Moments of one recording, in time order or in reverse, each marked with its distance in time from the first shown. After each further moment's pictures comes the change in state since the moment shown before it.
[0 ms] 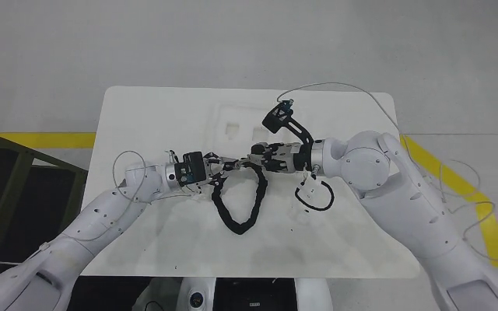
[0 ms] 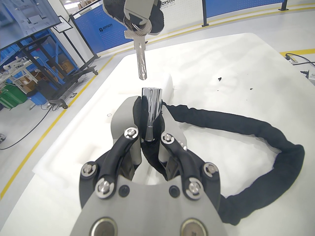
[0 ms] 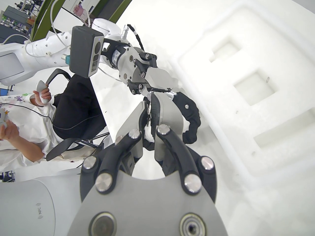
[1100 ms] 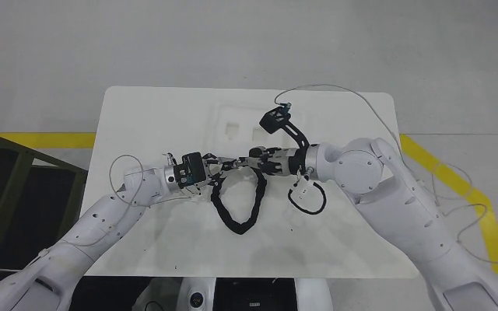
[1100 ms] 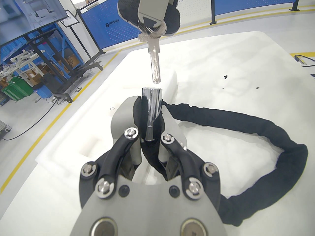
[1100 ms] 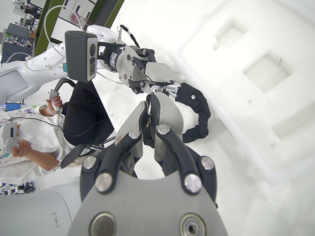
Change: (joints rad) left arm 0.055 0.001 -0.058 -0.031 -0.008 0.010 -0.055; right arm -0.020 -0.017 -0.016 -0.017 0.009 0.141 -0.006
